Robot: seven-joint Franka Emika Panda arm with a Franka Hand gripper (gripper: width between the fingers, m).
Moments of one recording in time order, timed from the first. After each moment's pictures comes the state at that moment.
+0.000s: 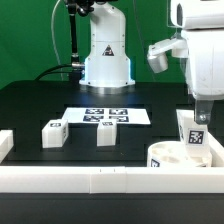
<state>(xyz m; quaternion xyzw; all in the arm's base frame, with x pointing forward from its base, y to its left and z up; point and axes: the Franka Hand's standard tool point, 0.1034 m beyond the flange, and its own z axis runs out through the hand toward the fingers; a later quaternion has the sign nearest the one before) 0.647 0.090 0.104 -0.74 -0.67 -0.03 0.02</state>
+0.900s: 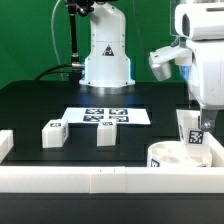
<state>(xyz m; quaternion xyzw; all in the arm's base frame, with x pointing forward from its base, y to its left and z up) 0.643 0.095 0.092 -0.75 -0.66 -0.02 0.03</state>
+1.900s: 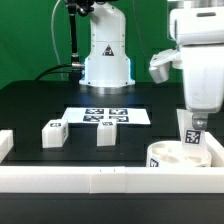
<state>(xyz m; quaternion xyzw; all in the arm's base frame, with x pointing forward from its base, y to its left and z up) 0.642 0.091 0.089 -0.82 -0.58 -0.03 0.04</state>
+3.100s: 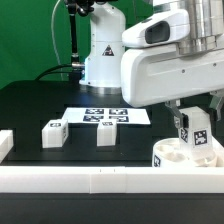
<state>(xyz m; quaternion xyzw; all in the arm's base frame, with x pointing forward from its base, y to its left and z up) 0.647 0.092 0.089 -0.99 -0.05 -0.05 0.08</state>
